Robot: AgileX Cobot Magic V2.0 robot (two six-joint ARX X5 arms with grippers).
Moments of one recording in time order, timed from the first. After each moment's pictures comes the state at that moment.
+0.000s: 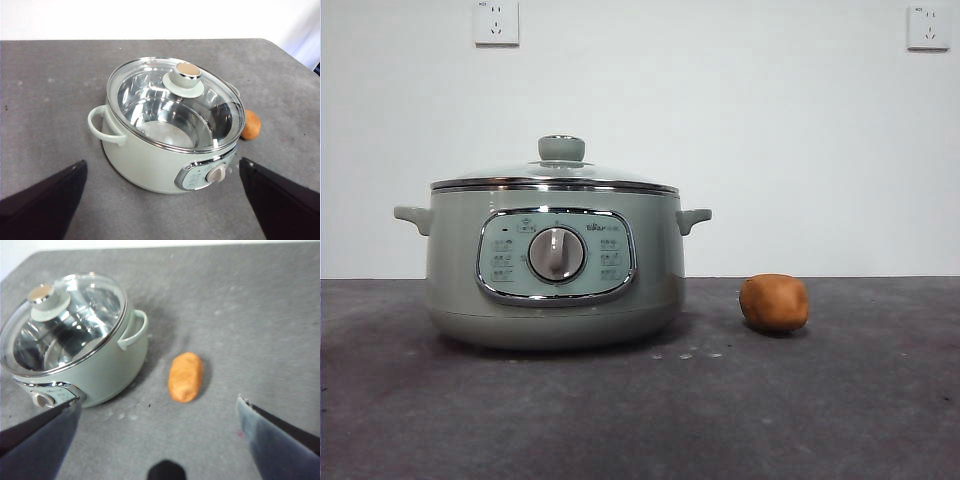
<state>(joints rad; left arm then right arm) 0.03 0.57 0.82 -0.67 0.45 -0.04 0.09 0.93 0.97 -0.61 -0.41 -0.01</state>
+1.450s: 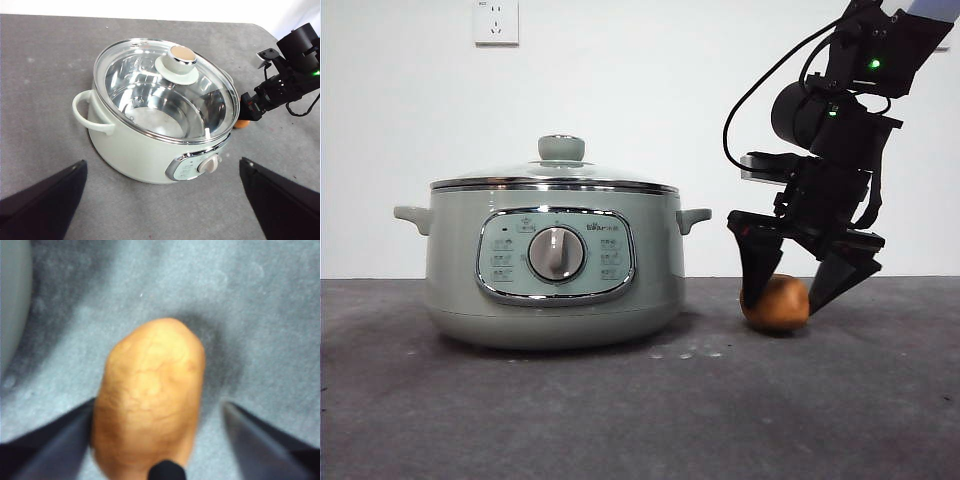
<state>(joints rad) 0.03 0.63 0.82 -0.67 0.50 -0.04 0.31 1.93 1.34 -0.51 -0.13 -0.03</state>
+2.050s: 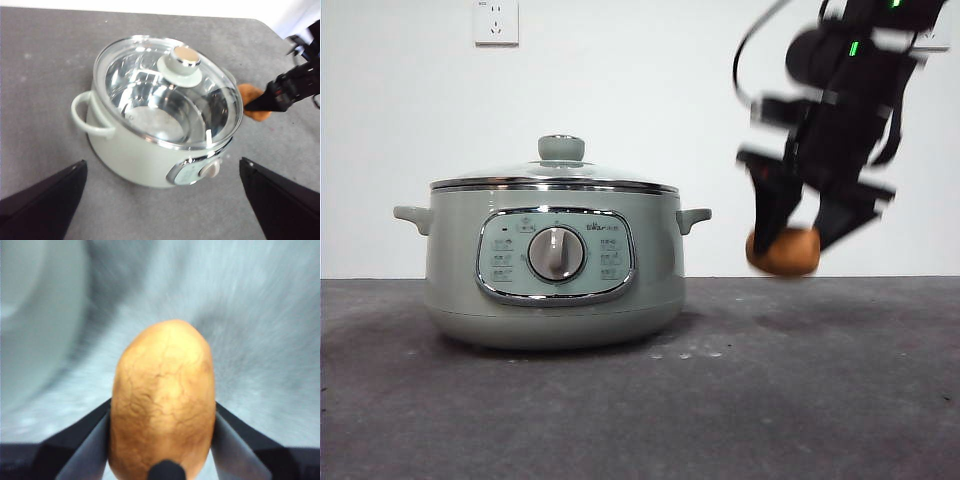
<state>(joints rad) 0.01 0.73 0.89 -0.66 0.50 -0.04 0.31 1.76 1.34 -0.62 -0.18 -0.03</state>
